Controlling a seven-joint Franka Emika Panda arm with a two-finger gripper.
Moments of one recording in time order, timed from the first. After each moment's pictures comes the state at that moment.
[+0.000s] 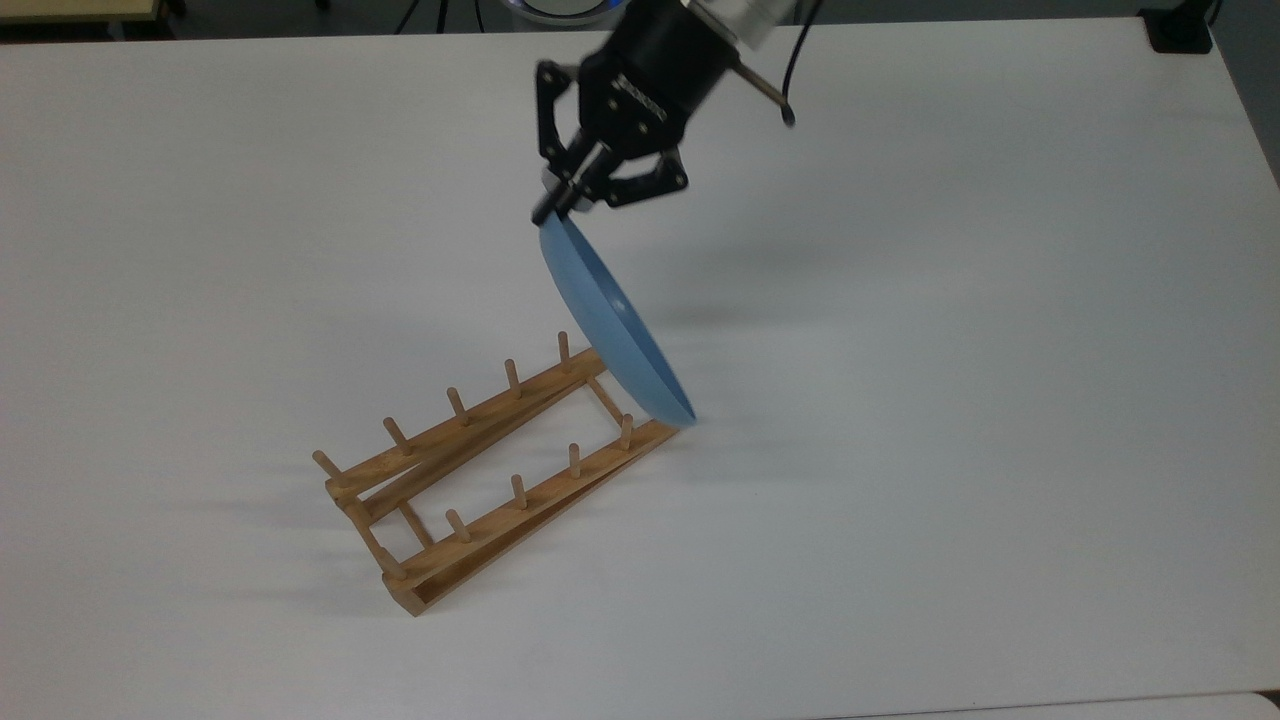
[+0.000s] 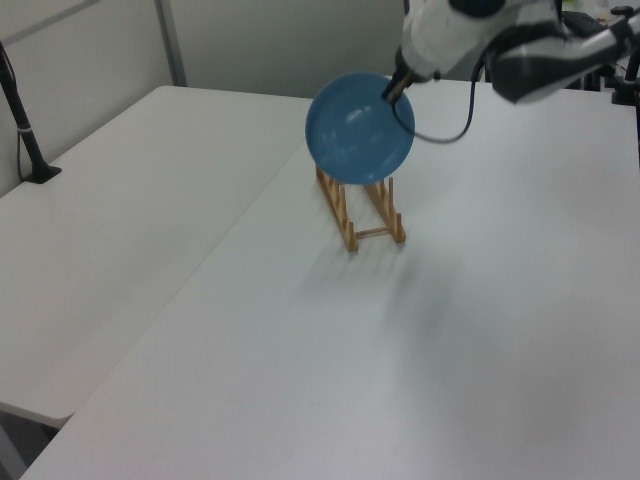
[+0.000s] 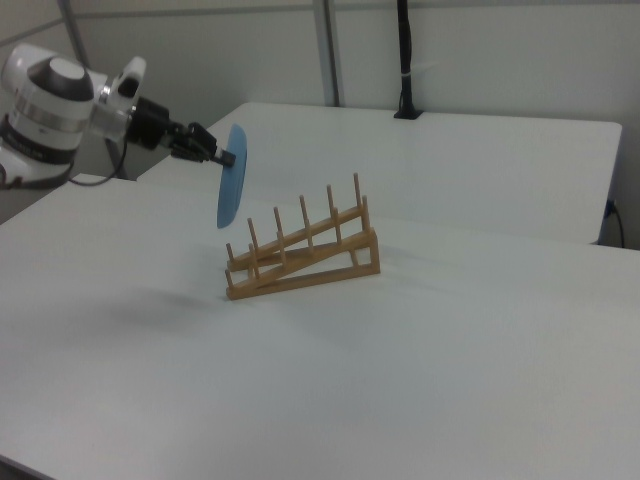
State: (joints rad) arm -0.05 0.14 0.40 -1.77 -1.09 2.05 0.94
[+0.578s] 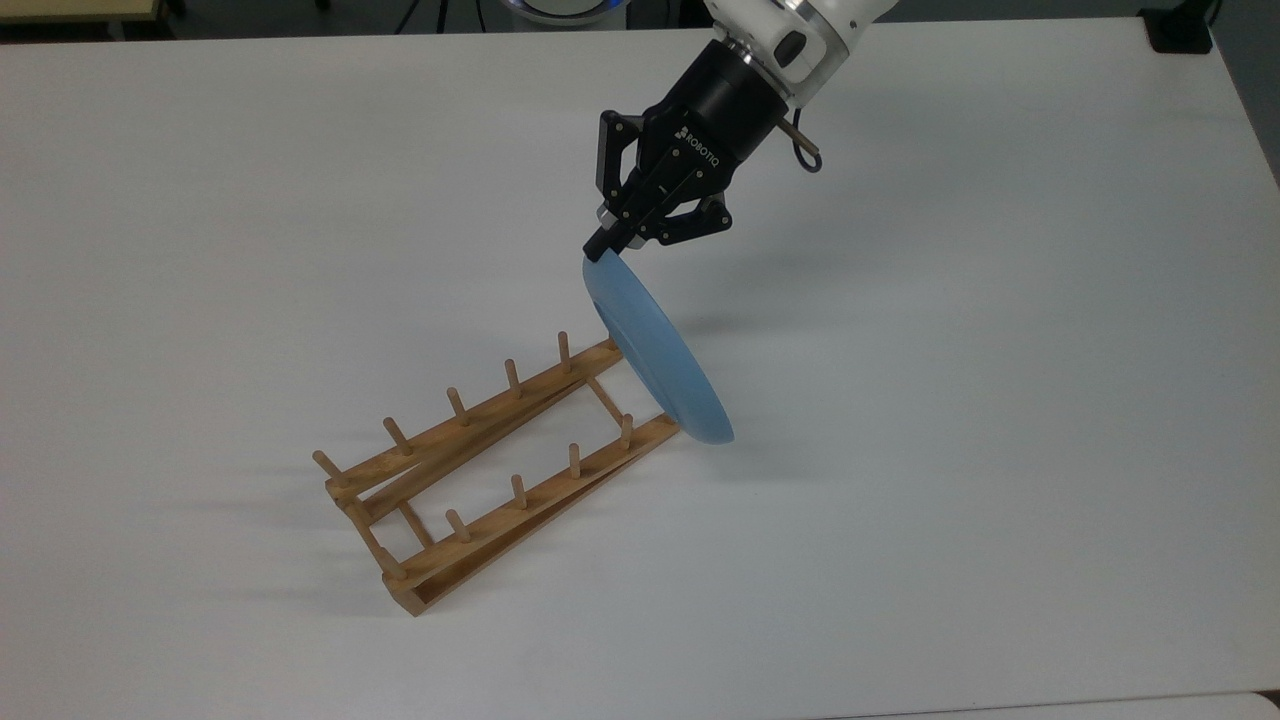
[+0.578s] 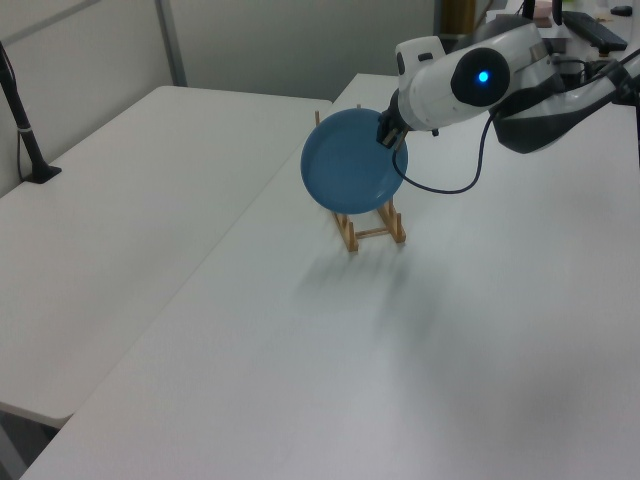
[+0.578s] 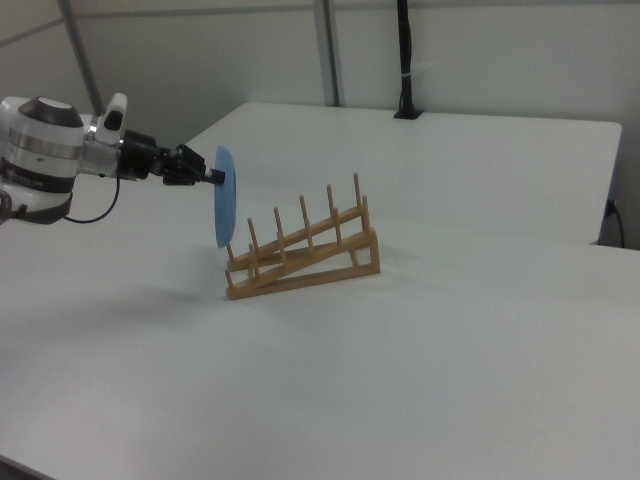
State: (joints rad) arm 0.00 0.18 0.41 -1.85 -1.28 2.04 1.02
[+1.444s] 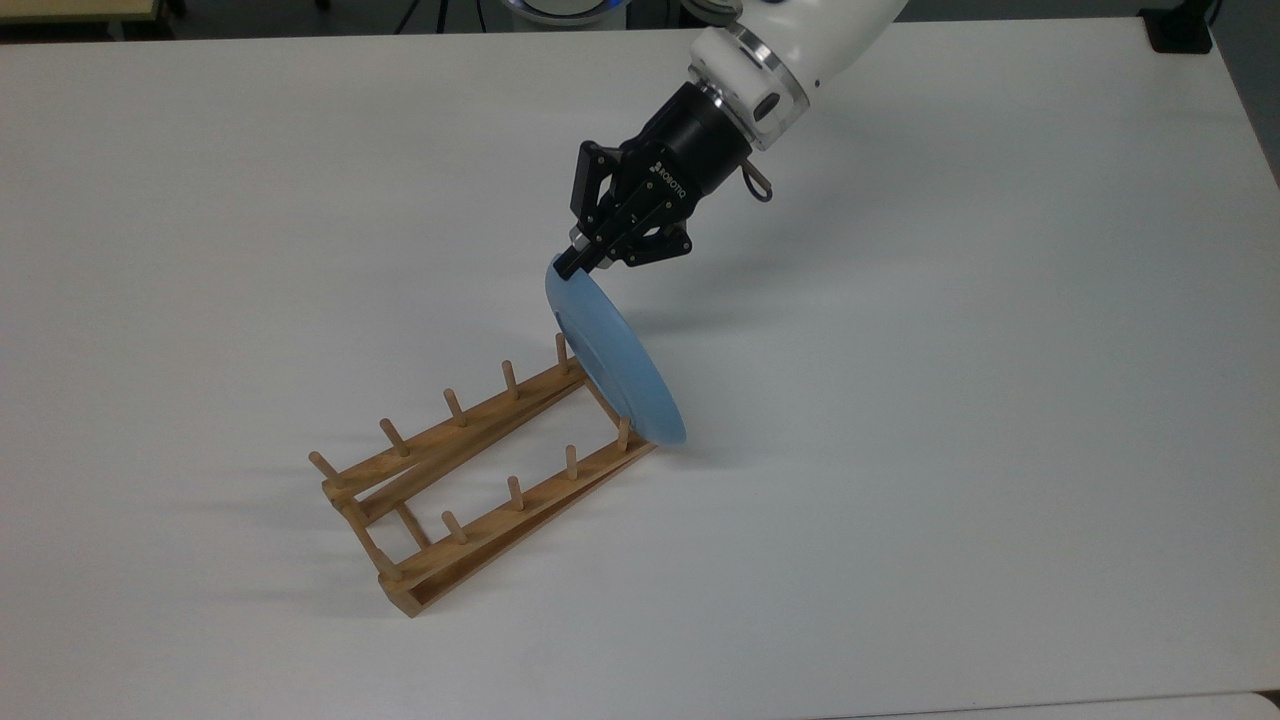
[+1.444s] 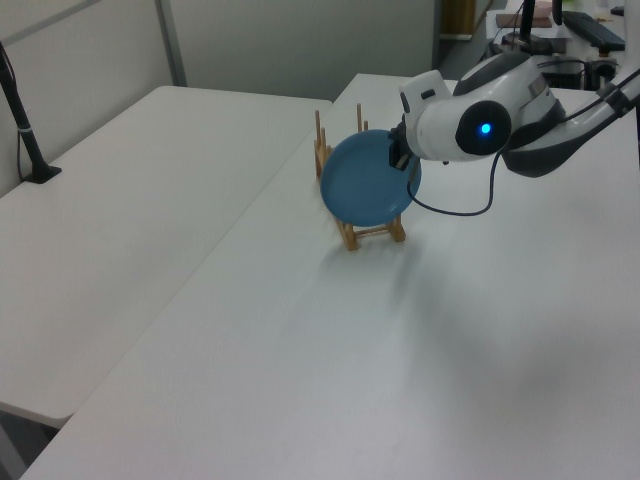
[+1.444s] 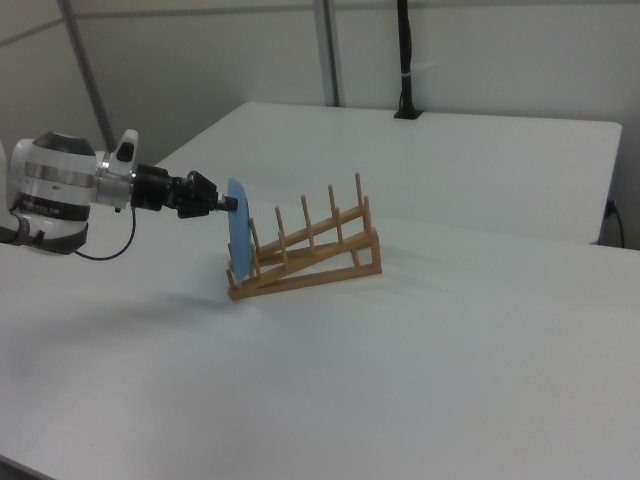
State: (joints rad) arm -0.01 0.21 0.41 -1.94 -1.42 2.01 1.02
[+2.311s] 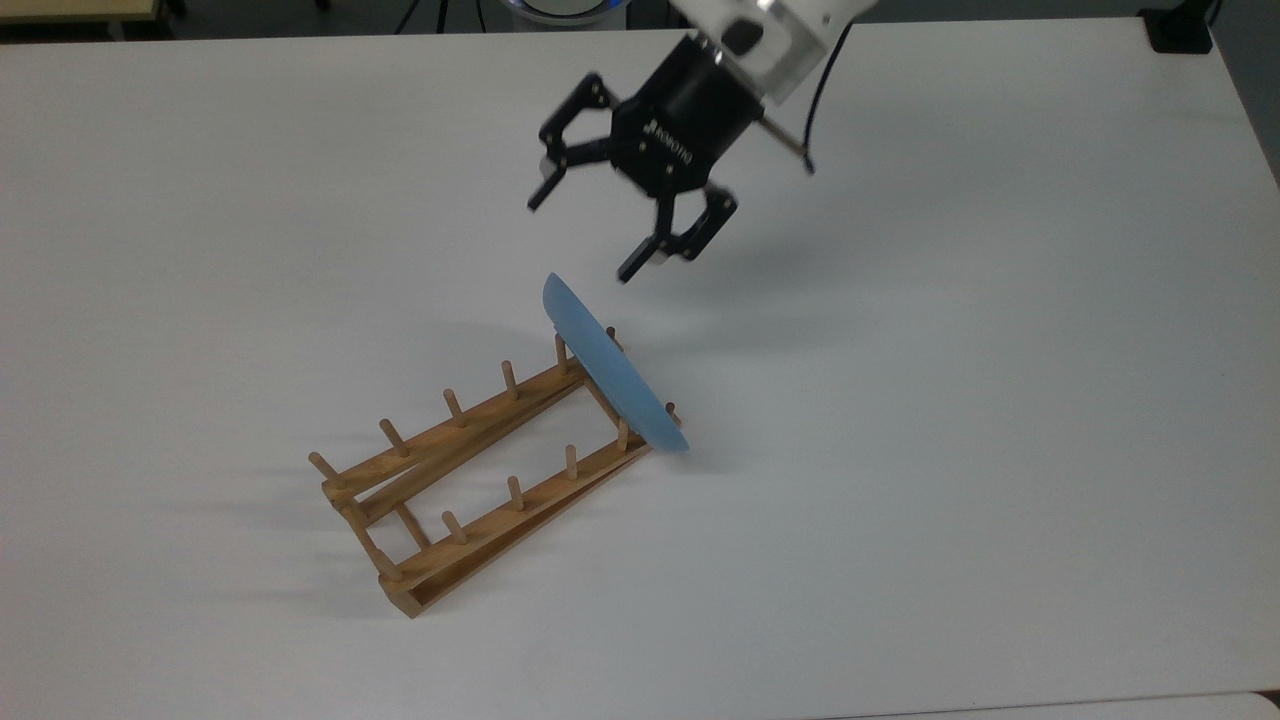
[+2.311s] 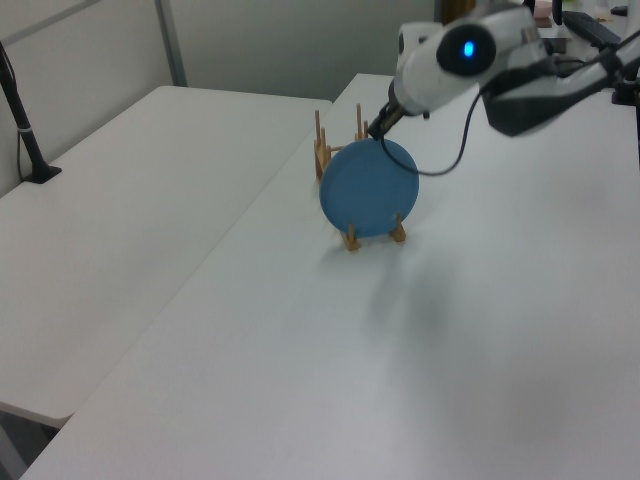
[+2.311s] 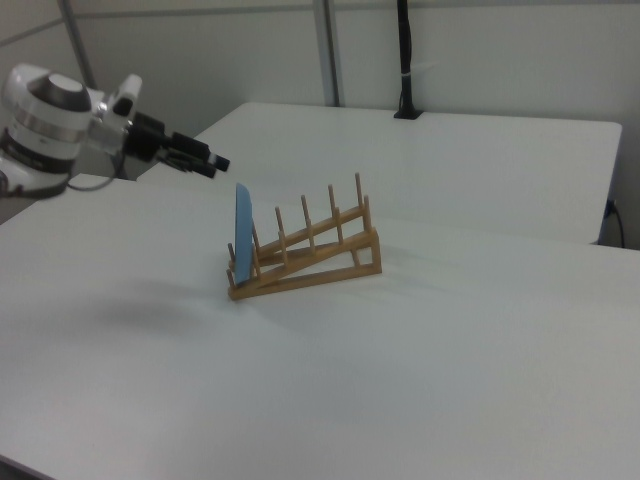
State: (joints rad) arm -0.02 0.18 0.41 -1.76 -1.11 2.01 1.09
